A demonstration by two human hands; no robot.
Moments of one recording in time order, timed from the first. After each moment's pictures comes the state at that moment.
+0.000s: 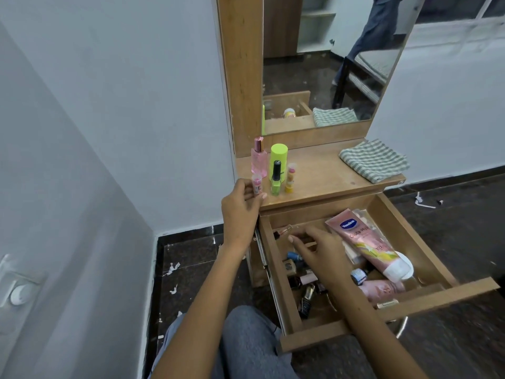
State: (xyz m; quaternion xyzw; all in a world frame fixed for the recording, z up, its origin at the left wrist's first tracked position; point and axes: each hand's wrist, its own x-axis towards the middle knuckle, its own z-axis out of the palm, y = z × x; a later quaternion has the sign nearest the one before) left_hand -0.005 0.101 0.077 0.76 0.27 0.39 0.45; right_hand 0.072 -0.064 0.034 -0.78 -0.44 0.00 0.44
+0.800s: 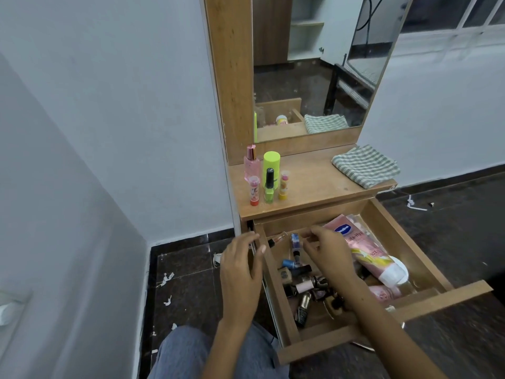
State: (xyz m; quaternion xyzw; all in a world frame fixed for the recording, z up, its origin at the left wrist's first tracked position) left_hand -0.057 0.044 0.023 0.82 0.26 0.40 0.32; right_hand 0.105 -0.061 0.025 -0.88 -0.35 0.04 0.31
